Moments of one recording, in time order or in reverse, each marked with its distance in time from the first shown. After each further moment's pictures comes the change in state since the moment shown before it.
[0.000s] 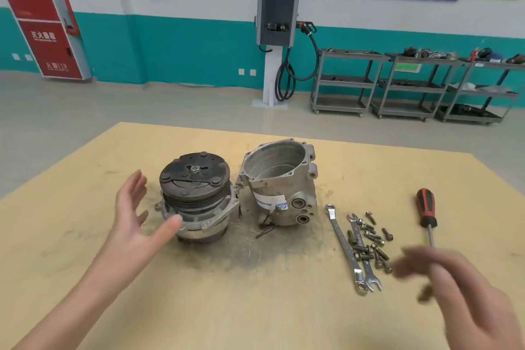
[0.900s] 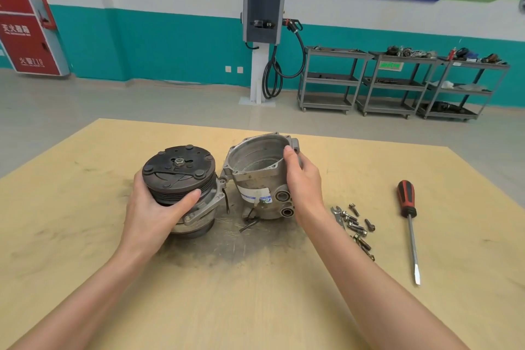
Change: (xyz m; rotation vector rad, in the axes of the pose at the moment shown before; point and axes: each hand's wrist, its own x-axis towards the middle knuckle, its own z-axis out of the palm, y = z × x) left_hand 0.034 -0.016 0.051 0.030 0.130 -0.018; right_hand 0.102 -0.009 0.182 0.400 -0.044 0.533
